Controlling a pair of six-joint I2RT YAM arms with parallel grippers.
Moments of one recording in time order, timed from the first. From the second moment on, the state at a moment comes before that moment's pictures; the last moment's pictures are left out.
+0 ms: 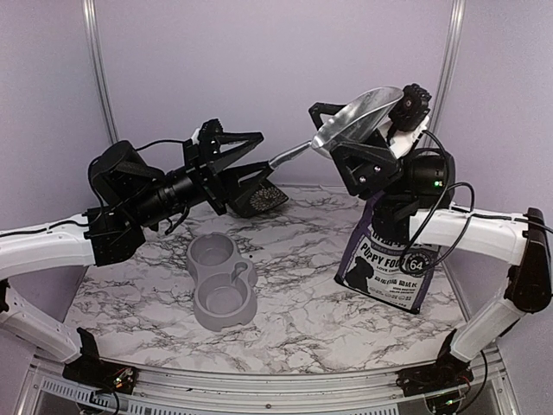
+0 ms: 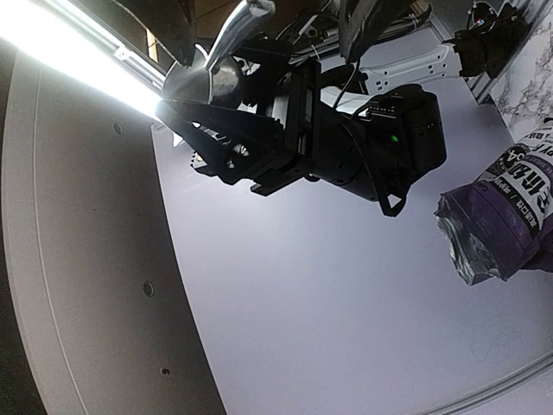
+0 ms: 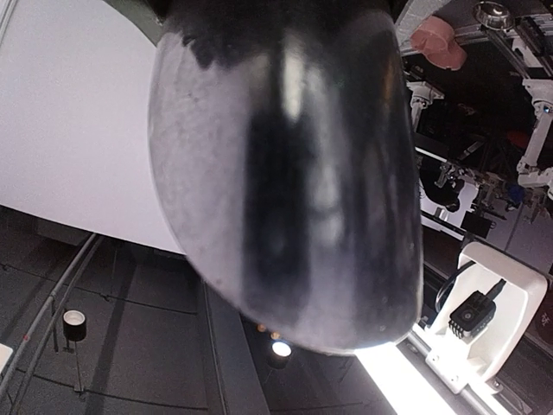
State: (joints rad) left arm -1.01 1.30 1.07 0.61 0.32 -1.48; right arm 0.87 1.52 1.21 1.48 -0.89 0.64
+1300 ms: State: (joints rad) left arm -1.00 1.30 1.05 0.68 0.40 -1.57; right arm 0.87 1.62 1.23 1.51 -0.90 0.57
